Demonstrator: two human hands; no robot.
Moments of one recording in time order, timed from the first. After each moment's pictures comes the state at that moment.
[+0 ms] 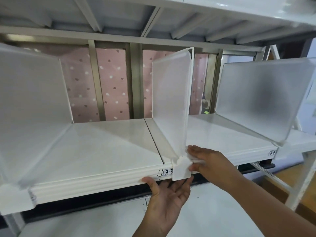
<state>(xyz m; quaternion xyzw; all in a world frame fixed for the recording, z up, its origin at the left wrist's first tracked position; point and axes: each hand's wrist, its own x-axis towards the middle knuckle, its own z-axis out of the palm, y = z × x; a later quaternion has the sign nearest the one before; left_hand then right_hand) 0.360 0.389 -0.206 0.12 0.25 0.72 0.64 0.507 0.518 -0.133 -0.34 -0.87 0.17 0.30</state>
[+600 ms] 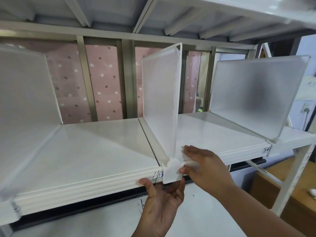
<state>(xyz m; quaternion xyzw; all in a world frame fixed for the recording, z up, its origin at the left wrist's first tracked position) 0.354 0.395 -0.212 0.17 0.22 0.72 0.64 0.502 0.489 -0.135 -0.36 -0.86 0.07 0.35</state>
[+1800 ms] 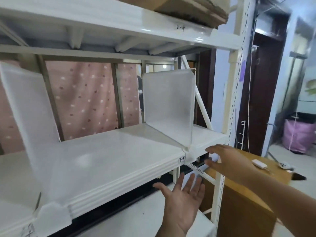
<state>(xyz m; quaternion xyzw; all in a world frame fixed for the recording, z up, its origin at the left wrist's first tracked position) 0.635 0.547 -0.185 0.06 0.22 0.62 0.75 0.816 0.606 -0.093 -0.57 -0.78 0.00 0.24</state>
